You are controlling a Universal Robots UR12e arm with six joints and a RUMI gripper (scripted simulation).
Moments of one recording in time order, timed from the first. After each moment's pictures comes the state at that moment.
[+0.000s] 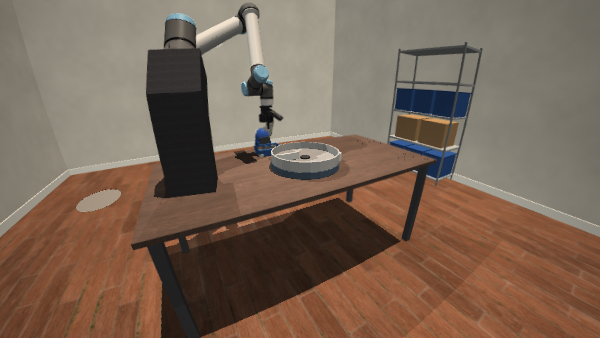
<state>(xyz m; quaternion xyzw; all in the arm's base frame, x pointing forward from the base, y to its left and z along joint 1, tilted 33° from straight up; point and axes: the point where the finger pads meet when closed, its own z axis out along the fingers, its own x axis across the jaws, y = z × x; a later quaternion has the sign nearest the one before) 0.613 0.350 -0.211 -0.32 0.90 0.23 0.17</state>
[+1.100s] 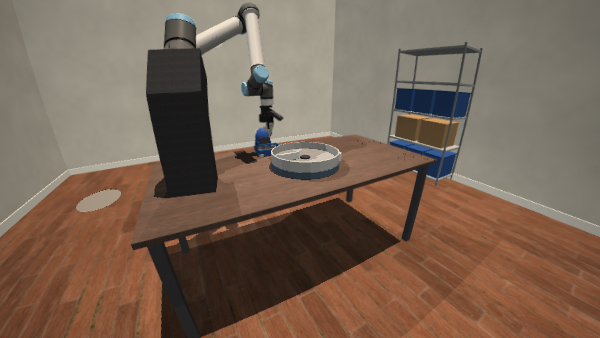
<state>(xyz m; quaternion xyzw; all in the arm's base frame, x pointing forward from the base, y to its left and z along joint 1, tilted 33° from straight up) 0.613 0.350 -0.211 -0.32 0.90 0.23 0.17</state>
